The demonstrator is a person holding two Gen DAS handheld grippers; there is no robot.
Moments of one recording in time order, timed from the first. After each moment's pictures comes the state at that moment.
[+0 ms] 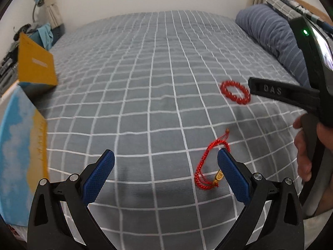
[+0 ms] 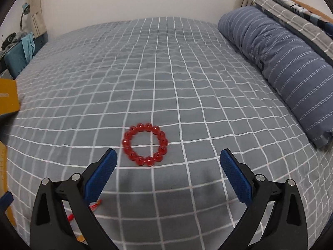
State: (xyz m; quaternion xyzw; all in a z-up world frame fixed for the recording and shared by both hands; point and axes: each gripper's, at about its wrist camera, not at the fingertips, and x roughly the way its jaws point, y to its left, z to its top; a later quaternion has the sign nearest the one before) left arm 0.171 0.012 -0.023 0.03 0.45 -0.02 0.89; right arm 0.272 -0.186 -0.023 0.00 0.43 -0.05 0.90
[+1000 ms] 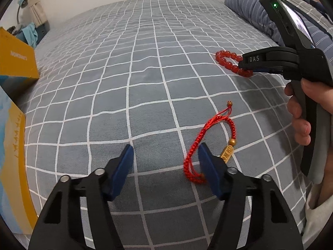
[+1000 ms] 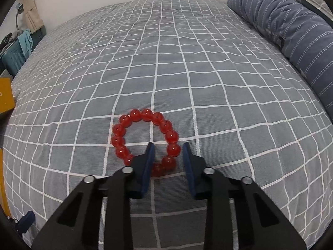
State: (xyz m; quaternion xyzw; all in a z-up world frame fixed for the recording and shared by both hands) left arm 0.178 0.004 -0.067 0.05 0.48 -0.06 0.87; right arm 0.304 -0.192 -0.070 0.04 0.48 -0.02 0.88
